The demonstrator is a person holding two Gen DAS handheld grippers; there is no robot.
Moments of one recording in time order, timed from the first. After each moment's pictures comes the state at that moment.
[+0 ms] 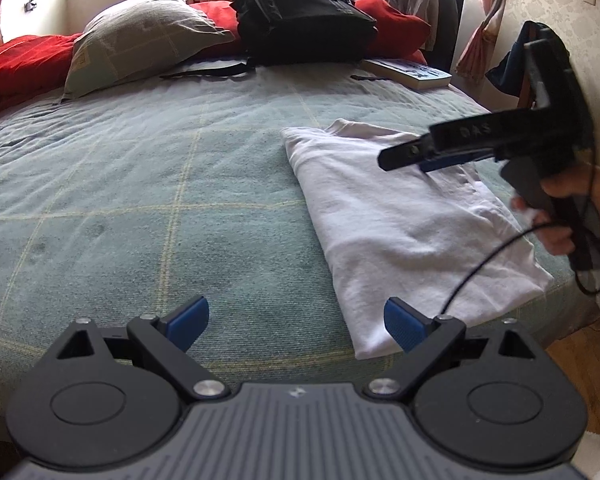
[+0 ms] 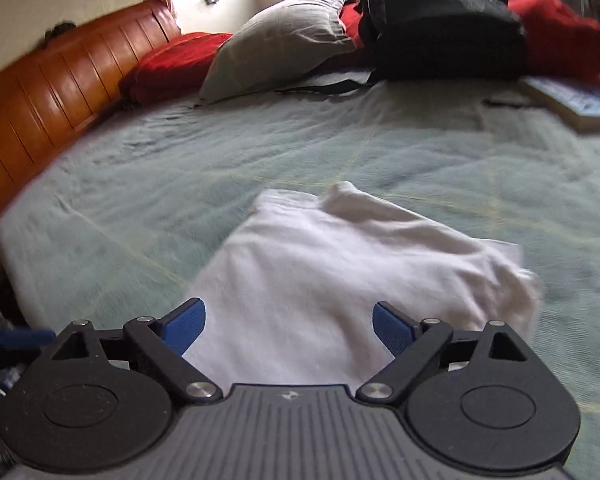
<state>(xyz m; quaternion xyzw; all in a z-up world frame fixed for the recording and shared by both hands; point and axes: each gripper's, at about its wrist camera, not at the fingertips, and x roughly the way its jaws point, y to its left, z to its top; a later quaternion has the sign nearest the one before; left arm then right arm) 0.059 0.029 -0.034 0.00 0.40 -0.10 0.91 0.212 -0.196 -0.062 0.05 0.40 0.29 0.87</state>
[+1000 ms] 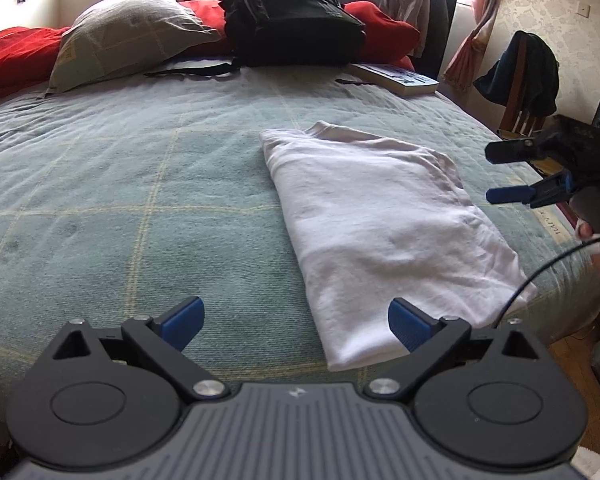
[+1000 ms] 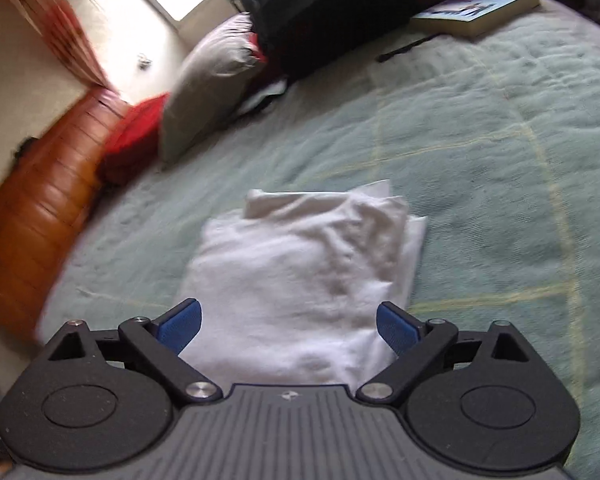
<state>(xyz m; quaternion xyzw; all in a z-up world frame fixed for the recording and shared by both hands) 0.066 0.018 -0.037 -0.02 0.39 -0.13 0.91 0.174 -0.310 -0.061 0.23 0.42 0.26 0.84</state>
